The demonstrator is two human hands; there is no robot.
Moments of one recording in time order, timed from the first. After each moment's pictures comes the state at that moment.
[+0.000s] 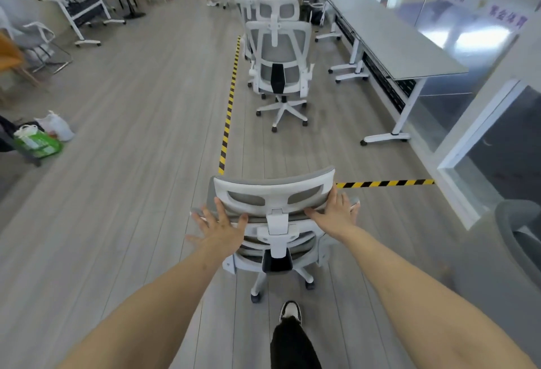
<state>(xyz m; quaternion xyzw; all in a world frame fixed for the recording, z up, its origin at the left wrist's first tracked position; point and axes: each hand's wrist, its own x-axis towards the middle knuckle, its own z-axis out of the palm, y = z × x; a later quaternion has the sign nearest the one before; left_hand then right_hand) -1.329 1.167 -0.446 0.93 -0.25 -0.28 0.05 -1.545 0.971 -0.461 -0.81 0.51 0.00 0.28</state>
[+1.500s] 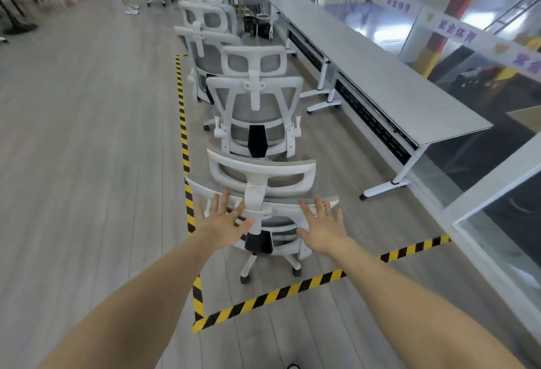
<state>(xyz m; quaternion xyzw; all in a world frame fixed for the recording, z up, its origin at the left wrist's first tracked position) -0.735 0.516 -0.430 0.78 -0.57 -0.20 -0.14 -1.010 0.425 -0.446 -0.82 0.52 0.15 0.18</state>
